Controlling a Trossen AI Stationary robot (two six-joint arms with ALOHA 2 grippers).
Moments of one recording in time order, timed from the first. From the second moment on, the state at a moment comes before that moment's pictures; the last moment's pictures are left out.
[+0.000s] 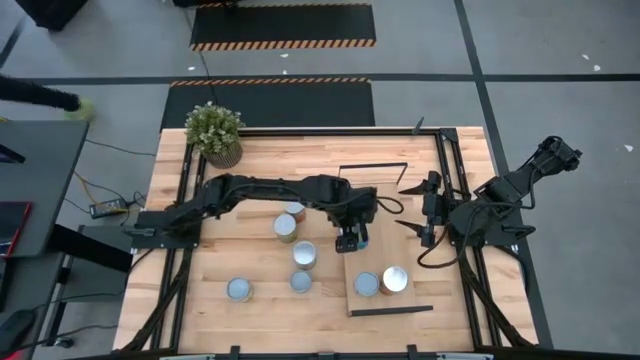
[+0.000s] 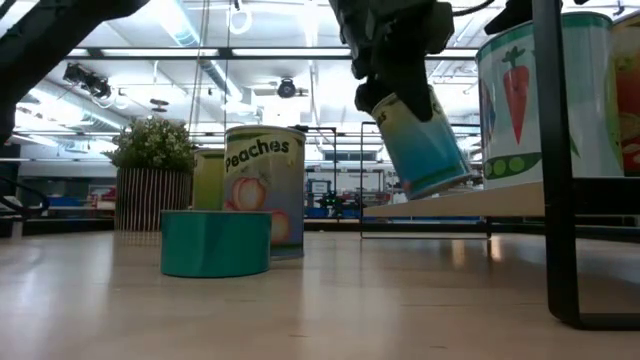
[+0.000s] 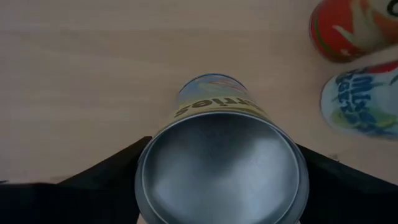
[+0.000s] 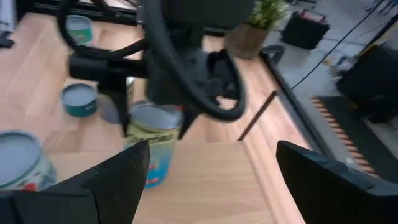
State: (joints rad) left arm -0.03 2.29 2.23 -1.05 0.08 -0.04; right arm 0.56 0.82 0.84 -0.69 0.74 0.24
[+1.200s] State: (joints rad) left arm -0.11 2.25 2.23 -1.04 -0.16 0.21; right arm 0.52 0.86 0.76 -0.67 0.66 0.27
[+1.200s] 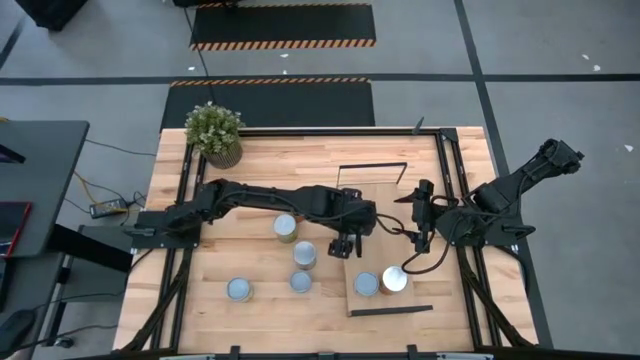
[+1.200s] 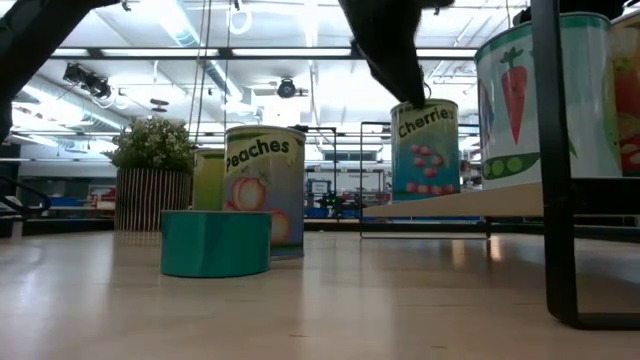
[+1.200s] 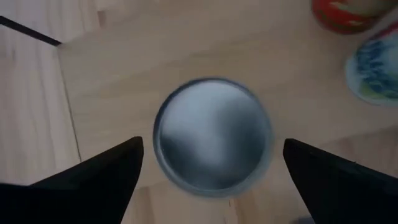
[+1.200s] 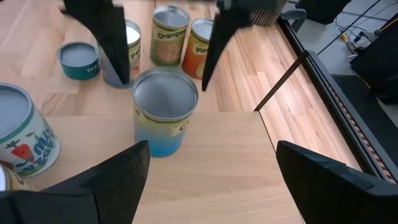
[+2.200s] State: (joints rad) left arm -0.02 2.18 1.97 -0.77 -0.09 0.11; right arm 0.52 0.86 0.76 -0.68 0.68 0.23
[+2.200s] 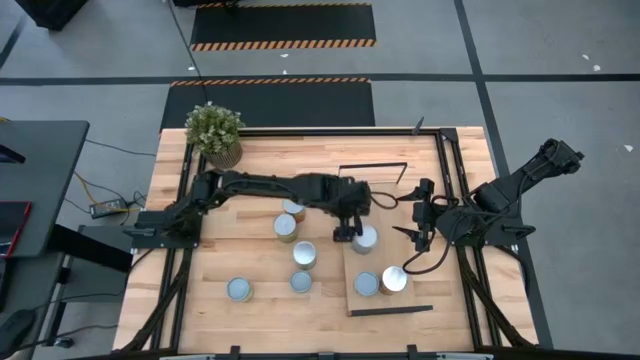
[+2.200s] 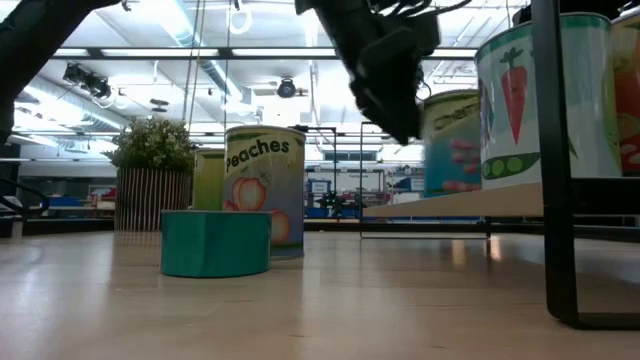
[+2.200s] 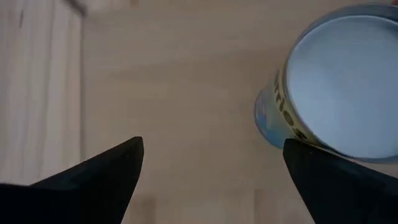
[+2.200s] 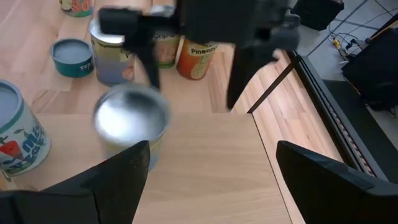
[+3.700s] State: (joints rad) left arm -0.15 1.98 1.85 -0.88 0.11 0.07; right arm 0.52 0.78 0.76 -0.69 0.68 0.23
